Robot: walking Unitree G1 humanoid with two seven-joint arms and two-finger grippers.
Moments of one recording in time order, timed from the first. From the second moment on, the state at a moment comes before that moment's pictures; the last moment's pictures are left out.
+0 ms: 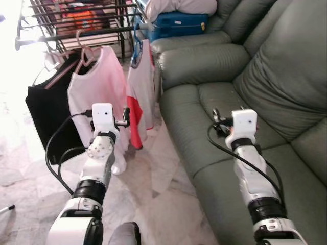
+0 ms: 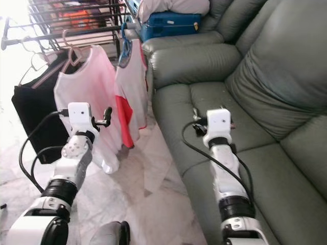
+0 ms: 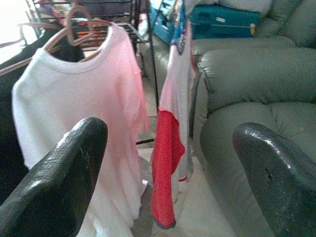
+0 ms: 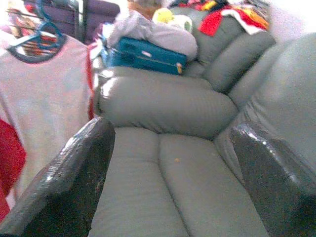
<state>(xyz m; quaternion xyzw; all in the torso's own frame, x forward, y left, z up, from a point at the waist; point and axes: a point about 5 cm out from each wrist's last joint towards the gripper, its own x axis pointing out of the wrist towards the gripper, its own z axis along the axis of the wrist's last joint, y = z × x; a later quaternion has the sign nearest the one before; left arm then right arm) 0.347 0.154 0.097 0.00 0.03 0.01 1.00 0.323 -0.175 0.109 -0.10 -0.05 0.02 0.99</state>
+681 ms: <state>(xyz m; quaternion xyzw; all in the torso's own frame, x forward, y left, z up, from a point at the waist) 0.296 0.187 0.069 0.09 0.06 0.03 0.99 0.296 -0.180 0.106 -0.10 -0.06 0.06 0.99</state>
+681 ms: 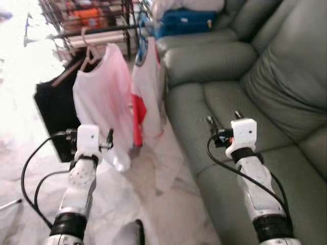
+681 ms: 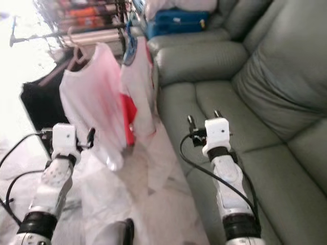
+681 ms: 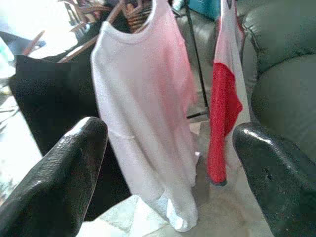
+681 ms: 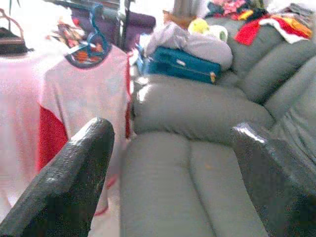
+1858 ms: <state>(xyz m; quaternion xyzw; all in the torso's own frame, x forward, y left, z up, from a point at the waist) 0.319 0.151 0.092 0.07 0.03 -0.04 1.00 0.303 -0.199 0.104 -0.07 -0.03 0.00 1.00</state>
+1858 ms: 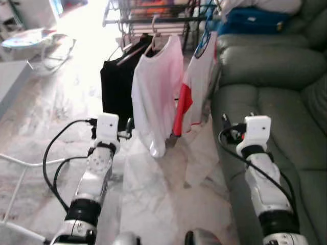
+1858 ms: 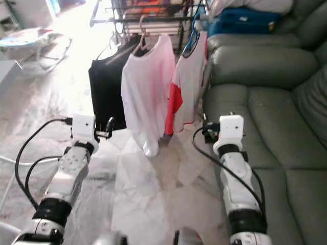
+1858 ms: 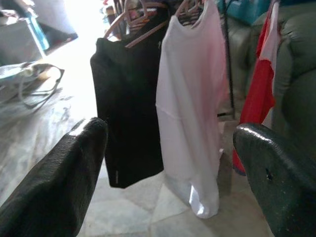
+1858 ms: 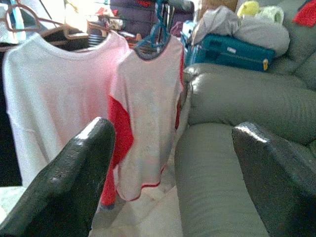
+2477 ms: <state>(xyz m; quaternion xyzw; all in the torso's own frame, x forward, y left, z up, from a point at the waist) 0.327 0.173 0.093 0.05 0.02 0.01 1.00 0.308 -0.185 0.109 -0.09 -0.04 0.01 1.00</state>
